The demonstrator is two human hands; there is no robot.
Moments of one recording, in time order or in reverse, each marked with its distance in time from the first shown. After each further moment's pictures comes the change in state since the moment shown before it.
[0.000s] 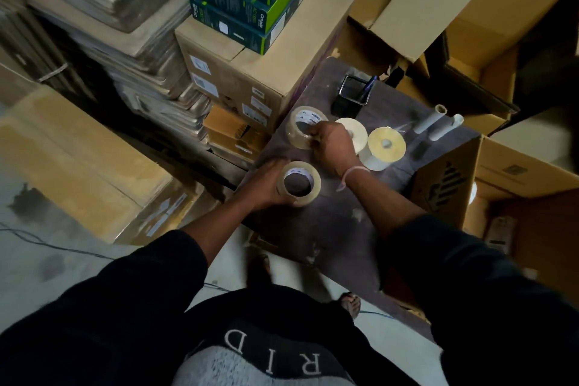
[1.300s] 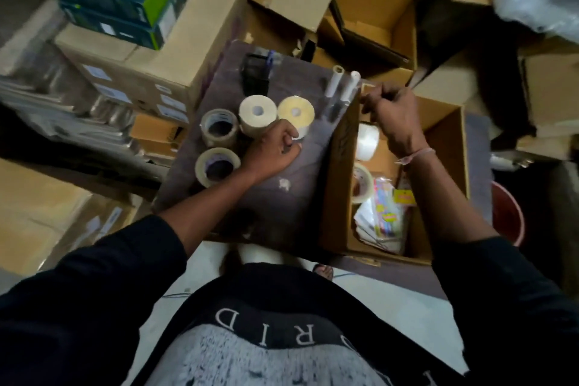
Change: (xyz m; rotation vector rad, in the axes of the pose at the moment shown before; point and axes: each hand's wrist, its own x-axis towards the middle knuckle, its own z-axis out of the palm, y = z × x) left_hand 0.036 0.183 0.074 -0.184 0.155 0.293; right_hand -0.136 0.179 -0.170 0.726 0.440 0.490
